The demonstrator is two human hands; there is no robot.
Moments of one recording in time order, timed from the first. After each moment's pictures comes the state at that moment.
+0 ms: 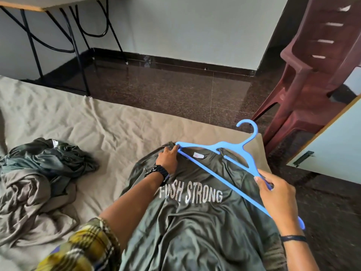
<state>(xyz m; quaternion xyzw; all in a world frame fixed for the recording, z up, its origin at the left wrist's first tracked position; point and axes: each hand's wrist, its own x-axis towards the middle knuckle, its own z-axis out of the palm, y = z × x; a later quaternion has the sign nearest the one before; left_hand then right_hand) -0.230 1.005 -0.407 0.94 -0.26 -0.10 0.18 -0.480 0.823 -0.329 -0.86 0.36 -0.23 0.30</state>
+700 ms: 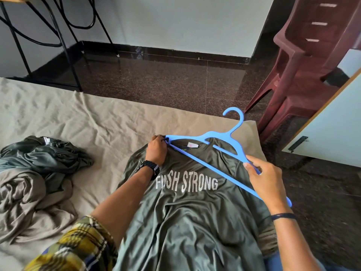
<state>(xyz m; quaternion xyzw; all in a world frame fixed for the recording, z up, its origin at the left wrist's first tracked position) -0.227 1.012 -0.404 0.91 -0.14 -0.05 0.39 -0.478 0.820 -0.333 -0.87 0.33 -0.20 0.32</state>
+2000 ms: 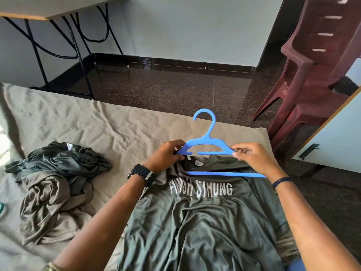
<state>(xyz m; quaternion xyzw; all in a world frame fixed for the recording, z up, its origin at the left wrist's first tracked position) -0.243 1.070 -0.329 0.82 -0.40 -0.16 0.38 -0.395 0.815 -0.313 -0.87 0.19 -0.07 0.45</state>
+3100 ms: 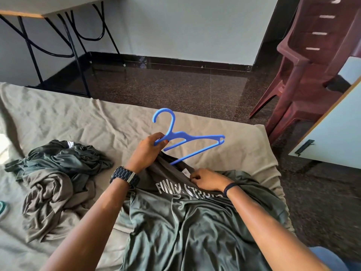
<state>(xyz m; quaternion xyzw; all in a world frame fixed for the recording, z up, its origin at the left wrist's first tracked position) -0.248 1.119 -0.304 0.86 -0.27 -0.11 0.42 -0.364 0.935 -0.358 -0.93 0.08 0.24 0.27</state>
